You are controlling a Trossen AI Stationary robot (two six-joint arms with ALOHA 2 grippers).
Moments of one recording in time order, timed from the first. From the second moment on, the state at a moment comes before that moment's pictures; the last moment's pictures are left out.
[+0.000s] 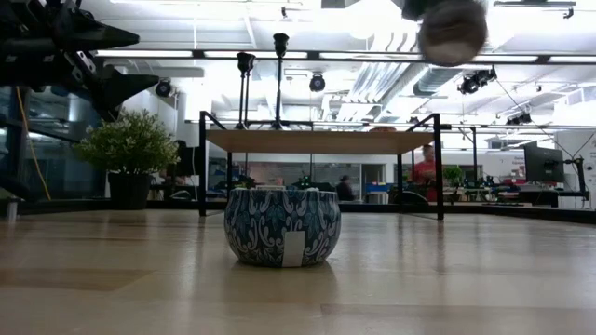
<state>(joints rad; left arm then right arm) -0.05 0.01 0.01 0.10 -0.11 -0.42 0.25 1.64 1.63 -1.34 0.08 0.34</state>
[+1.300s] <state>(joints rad) -0.05 0.01 0.01 0.10 -0.11 -0.42 -0.48 1.64 1.69 -1.42 0.12 0.38</state>
